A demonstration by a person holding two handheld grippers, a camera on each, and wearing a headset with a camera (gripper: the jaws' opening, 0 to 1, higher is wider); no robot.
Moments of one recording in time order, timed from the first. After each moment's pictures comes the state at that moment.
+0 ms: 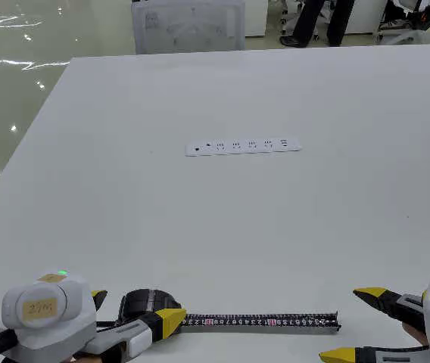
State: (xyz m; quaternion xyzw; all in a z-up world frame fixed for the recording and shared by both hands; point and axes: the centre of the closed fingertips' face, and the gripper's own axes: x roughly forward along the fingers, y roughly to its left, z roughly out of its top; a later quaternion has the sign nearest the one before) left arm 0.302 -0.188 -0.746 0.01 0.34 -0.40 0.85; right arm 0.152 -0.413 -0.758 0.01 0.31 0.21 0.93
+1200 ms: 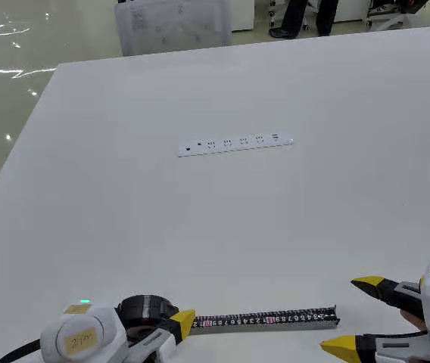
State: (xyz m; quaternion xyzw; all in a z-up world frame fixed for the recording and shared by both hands) left arm 0.298 -0.193 -0.771 0.00 0.33 -0.33 0.88; right arm 0.155 -0.420 -0.762 0.02 0.30 0.21 0.93
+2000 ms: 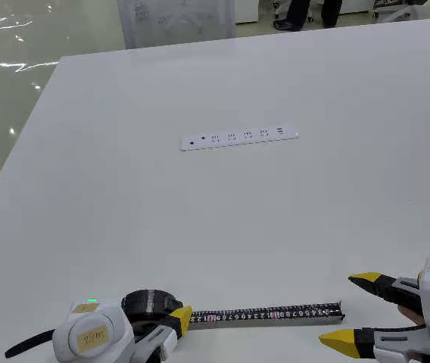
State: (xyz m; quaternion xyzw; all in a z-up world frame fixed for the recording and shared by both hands) left arm 0.302 -0.187 -0.785 0.01 0.34 -0.30 0.89; right arm 0.161 -0.413 -0.767 0.03 0.30 0.22 0.93
